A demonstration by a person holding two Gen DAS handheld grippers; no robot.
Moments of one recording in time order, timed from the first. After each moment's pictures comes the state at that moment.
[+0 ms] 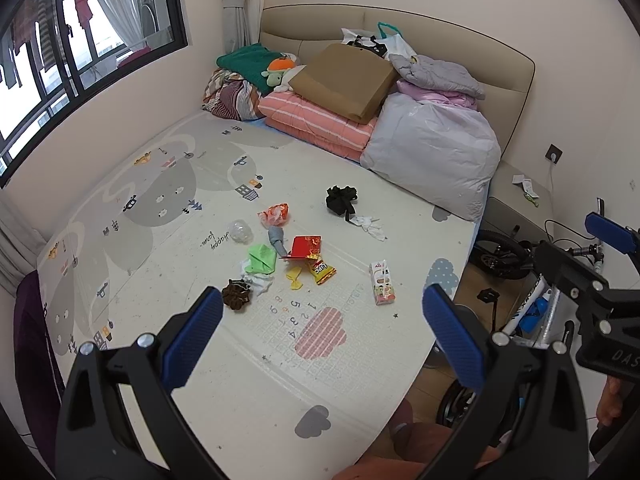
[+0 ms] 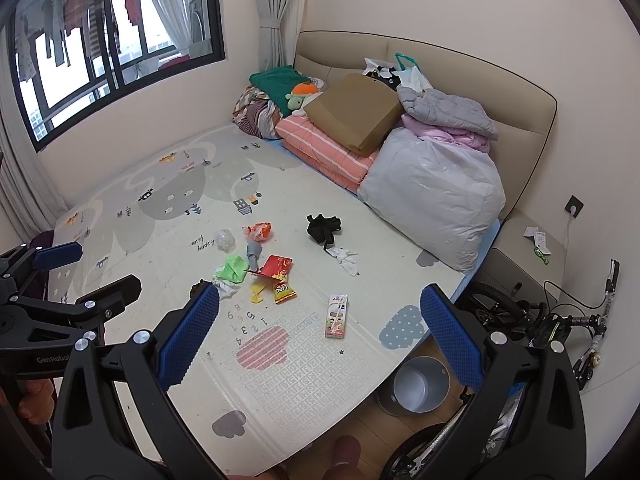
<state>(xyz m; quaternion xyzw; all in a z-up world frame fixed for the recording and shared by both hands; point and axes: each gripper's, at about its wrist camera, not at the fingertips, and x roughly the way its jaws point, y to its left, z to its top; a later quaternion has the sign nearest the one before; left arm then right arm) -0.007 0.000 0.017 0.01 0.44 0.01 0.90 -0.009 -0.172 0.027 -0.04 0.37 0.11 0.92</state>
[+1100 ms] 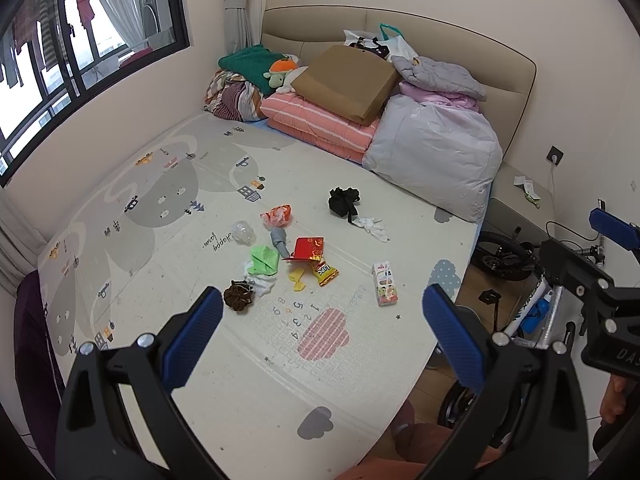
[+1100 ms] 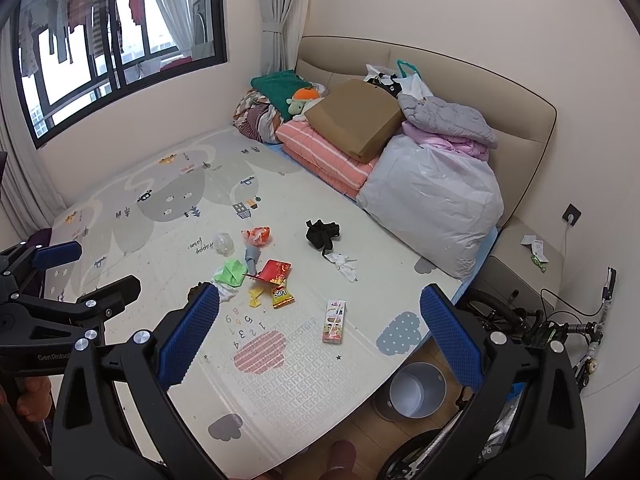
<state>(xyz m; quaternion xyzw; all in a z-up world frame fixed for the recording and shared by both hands) -0.006 0.003 0.015 0.01 0.44 0.01 0.90 -0.010 -0.168 0.033 -0.05 0.36 0.11 0.92</state>
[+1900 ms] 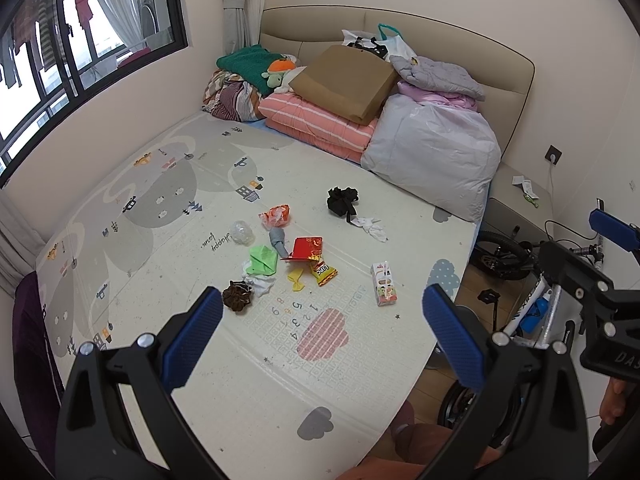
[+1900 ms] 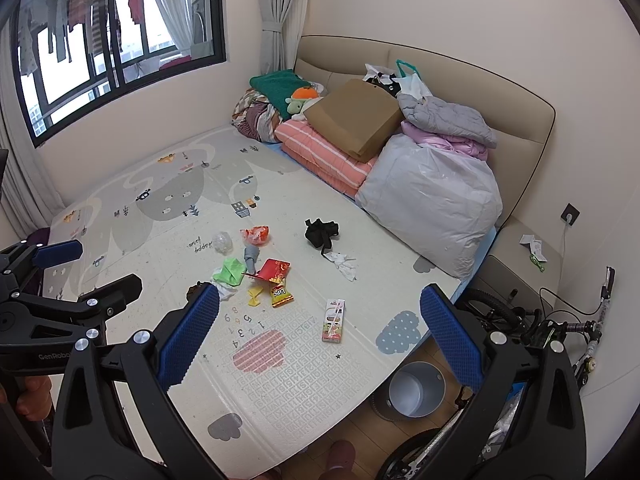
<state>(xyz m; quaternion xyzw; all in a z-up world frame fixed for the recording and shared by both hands) -0.006 0.002 0.015 0.01 0.44 0.01 0.90 -0.011 -0.166 0.032 -0.05 0.36 0.11 0.92</state>
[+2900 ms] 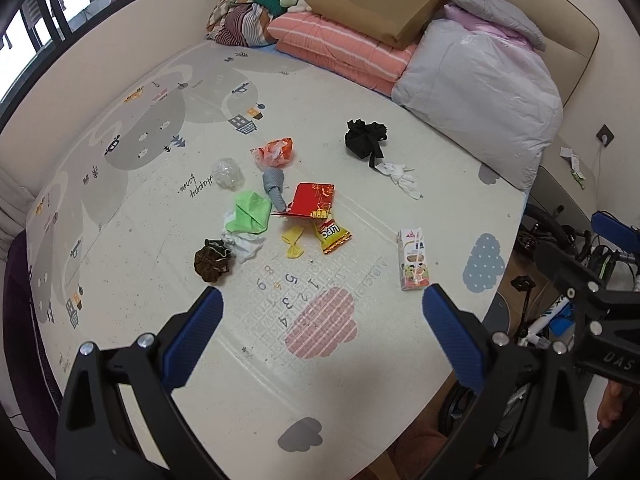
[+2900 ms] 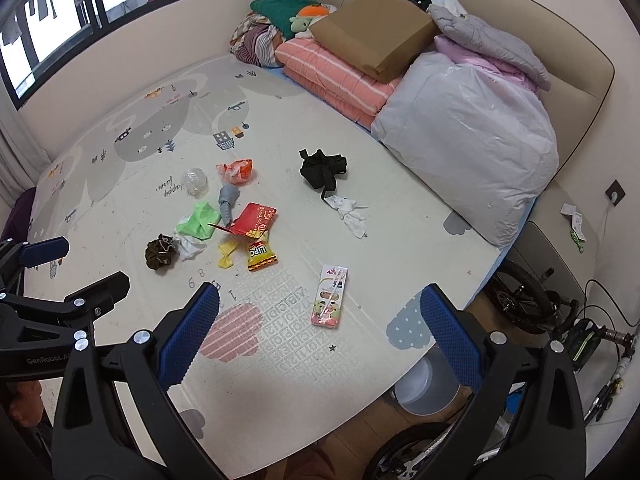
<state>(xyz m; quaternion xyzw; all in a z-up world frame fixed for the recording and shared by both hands) 0.123 0.002 -0.154 -0.02 0.54 0.05 0.84 0.152 -0.170 -0.151 -0.07 0.47 0.14 0.87</state>
